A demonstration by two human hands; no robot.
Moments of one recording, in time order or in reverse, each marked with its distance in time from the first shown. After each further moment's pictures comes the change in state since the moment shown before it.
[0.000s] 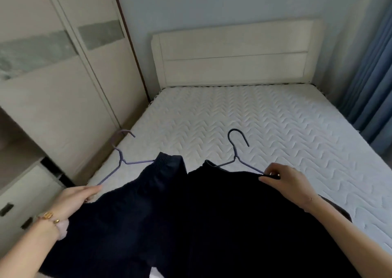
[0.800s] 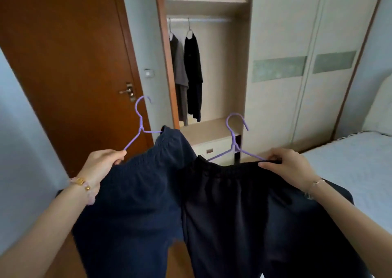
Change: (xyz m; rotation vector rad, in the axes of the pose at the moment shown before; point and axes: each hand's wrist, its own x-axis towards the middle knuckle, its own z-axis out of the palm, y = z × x) left_hand -0.388 -0.210 -0.354 -0.244 0.897 -0.033; right_hand -0.203 -0.435 0.171 0.077 -0.299 -0.998
